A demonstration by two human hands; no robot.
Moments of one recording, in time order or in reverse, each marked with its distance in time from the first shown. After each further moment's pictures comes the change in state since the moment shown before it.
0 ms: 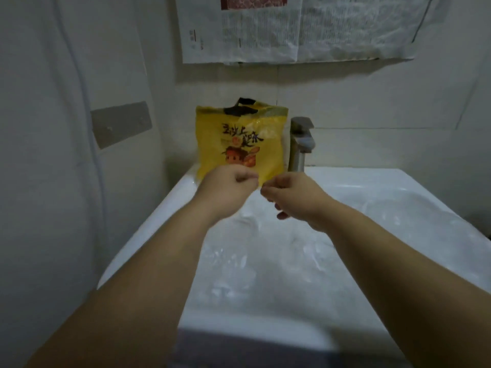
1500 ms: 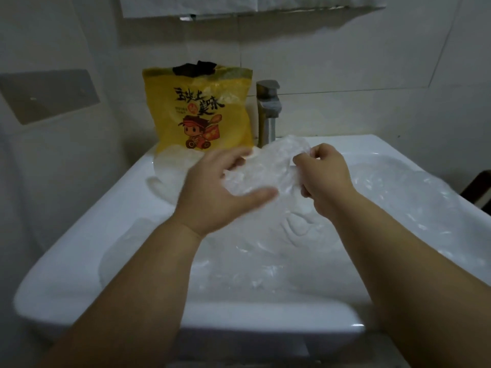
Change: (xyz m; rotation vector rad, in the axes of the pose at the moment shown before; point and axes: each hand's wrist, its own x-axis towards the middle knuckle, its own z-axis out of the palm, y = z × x) left_hand -0.018 -0.017 0.061 -0.030 0.118 0.390; right_hand -0.006 0.071 -0.038 0.352 0.535 0.142
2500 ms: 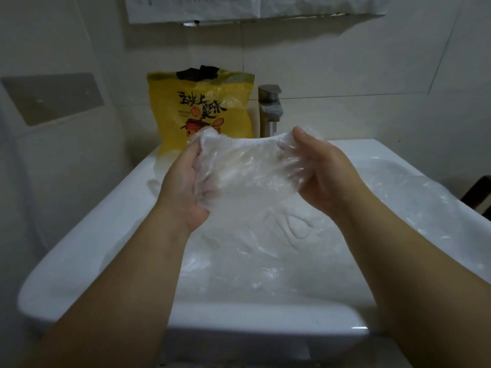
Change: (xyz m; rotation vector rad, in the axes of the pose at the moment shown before) left_hand 0.019 -0.001 -0.012 -1.272 0.000 -0.649; right_hand -0.009 -0.016 -0.006 0.633 -0.477 0.006
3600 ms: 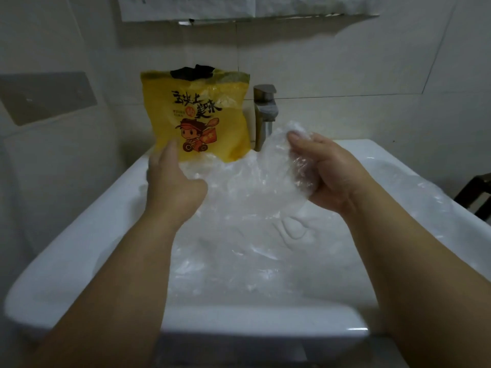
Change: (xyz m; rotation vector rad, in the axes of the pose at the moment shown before) left_hand -0.004 -0.002 -0.020 1.230 0.497 0.426; right_hand -0.002 -0.010 -0.009 0.011 -0.066 0.078
